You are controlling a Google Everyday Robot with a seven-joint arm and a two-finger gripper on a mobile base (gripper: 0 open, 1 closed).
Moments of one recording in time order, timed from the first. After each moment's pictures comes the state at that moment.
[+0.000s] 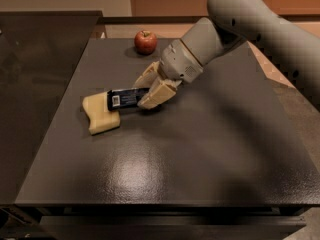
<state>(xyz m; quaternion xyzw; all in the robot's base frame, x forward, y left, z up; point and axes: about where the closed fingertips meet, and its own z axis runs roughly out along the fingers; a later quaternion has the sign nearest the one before) 0.519 0.030 0.873 -0.73 0.55 0.32 0.26</state>
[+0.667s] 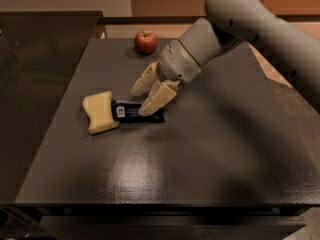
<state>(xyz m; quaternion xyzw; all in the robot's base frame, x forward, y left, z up) 0.519 0.033 0.872 -0.73 0.55 0.33 0.26</state>
